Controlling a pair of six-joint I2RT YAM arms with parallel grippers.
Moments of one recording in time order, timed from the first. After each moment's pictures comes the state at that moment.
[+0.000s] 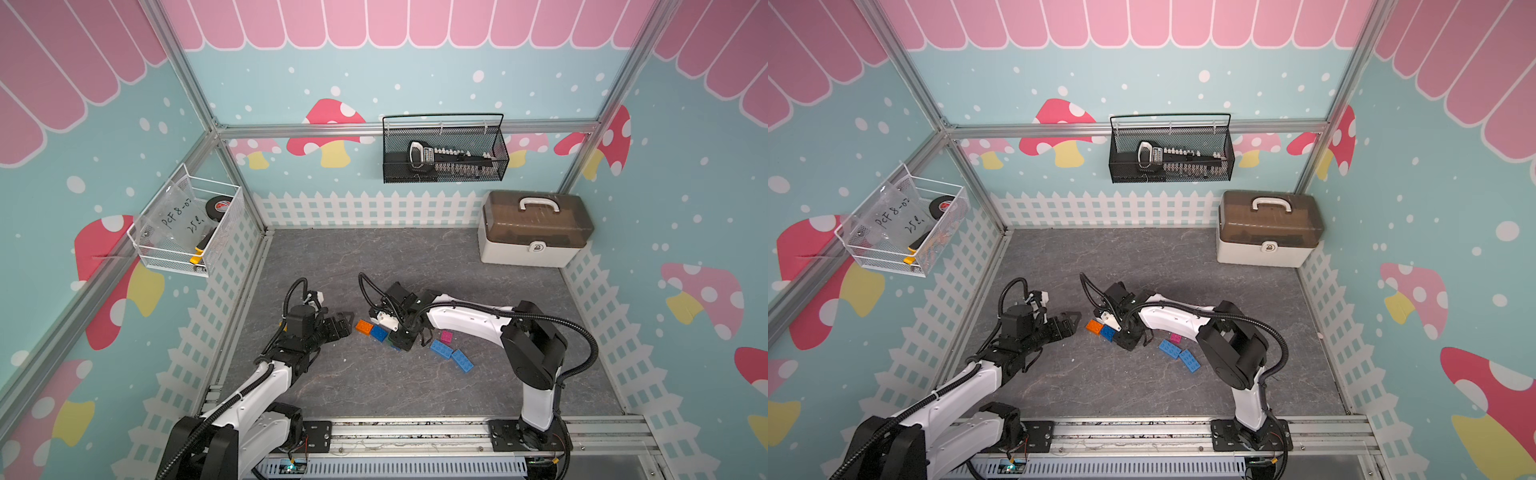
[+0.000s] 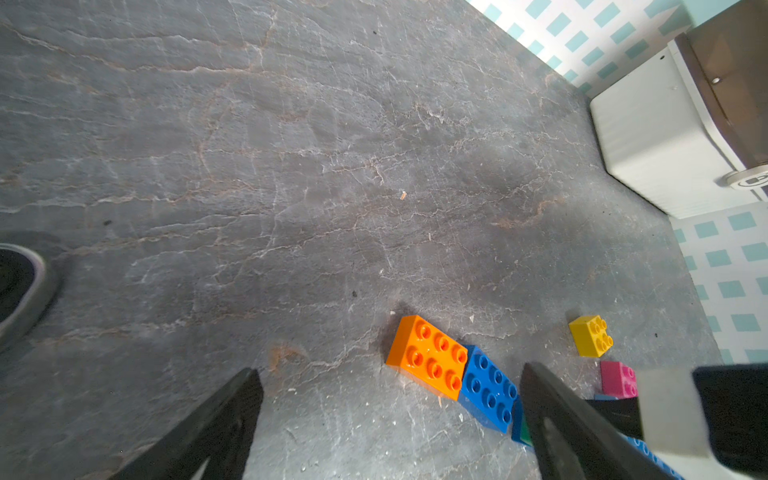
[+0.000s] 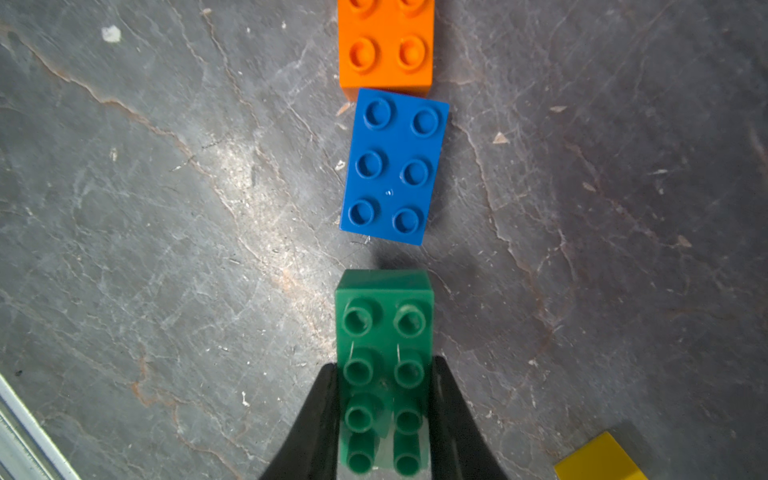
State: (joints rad) left arm -0.20 1.02 0.34 0.05 0.21 -0.52; right arm 0.90 1.92 1.35 -0.73 -0.09 -0.19
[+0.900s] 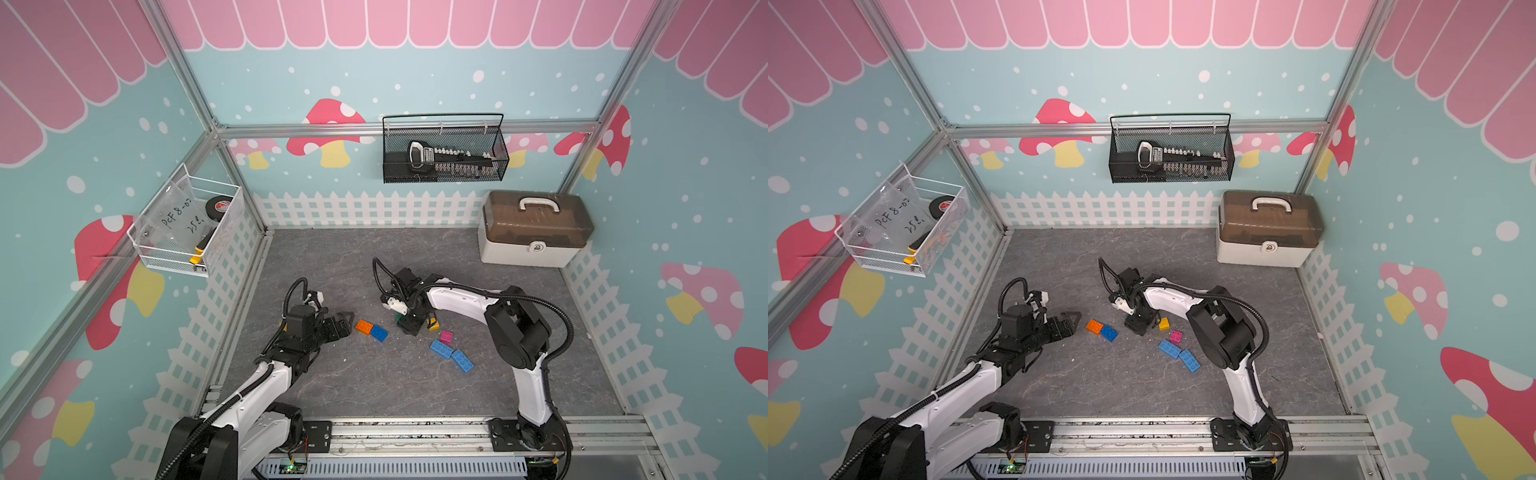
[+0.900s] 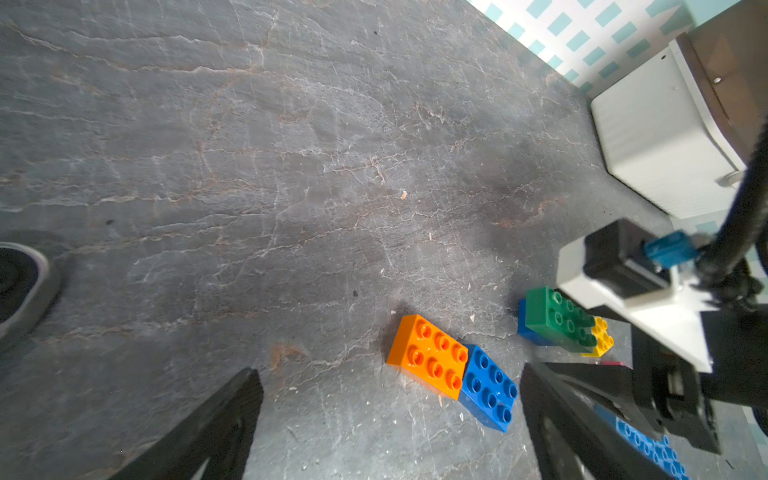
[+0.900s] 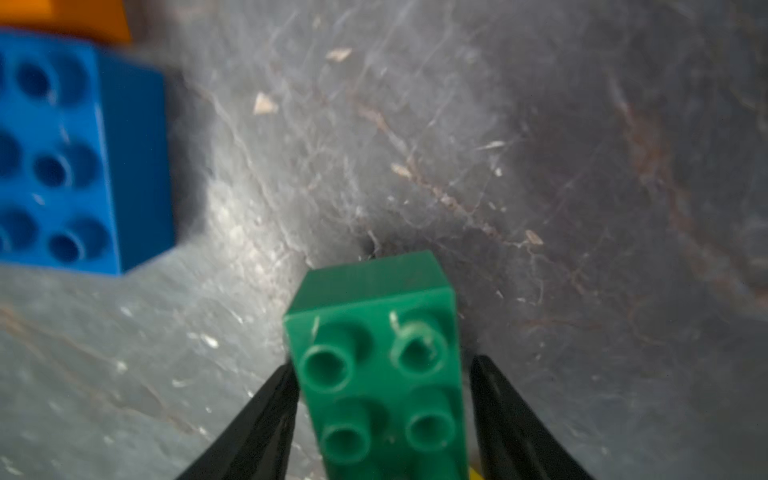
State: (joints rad) left arm -0.20 1.01 0.35 0.04 0.21 -0.52; right arm 0.75 2.05 1.47 -0.78 -0.01 -0.32
